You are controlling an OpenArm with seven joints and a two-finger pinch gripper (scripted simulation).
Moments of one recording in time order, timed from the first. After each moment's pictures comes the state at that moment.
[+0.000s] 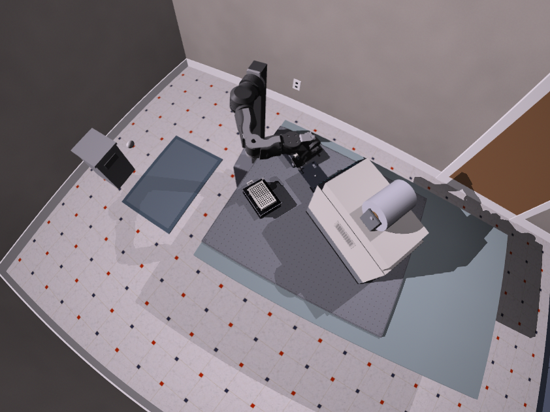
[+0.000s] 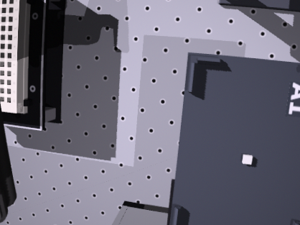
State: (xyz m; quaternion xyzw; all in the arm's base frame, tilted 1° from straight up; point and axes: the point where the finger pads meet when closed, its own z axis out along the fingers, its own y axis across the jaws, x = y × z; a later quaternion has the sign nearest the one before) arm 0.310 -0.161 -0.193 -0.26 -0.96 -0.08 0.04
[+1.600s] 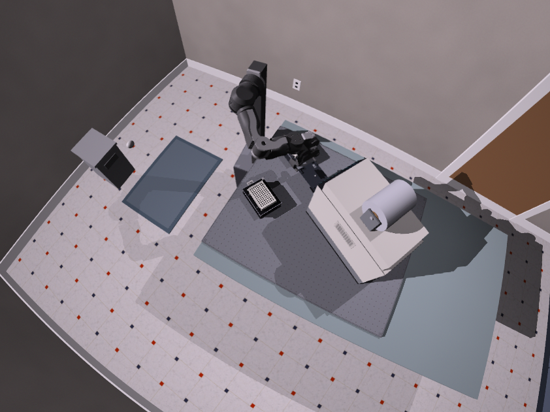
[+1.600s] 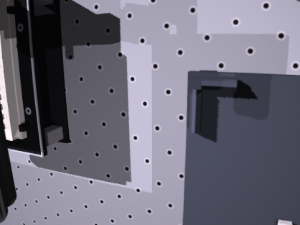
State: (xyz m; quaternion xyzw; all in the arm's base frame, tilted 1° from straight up) arm 0.298 -0.143 -0.258 -0.30 -0.95 0.02 0.02
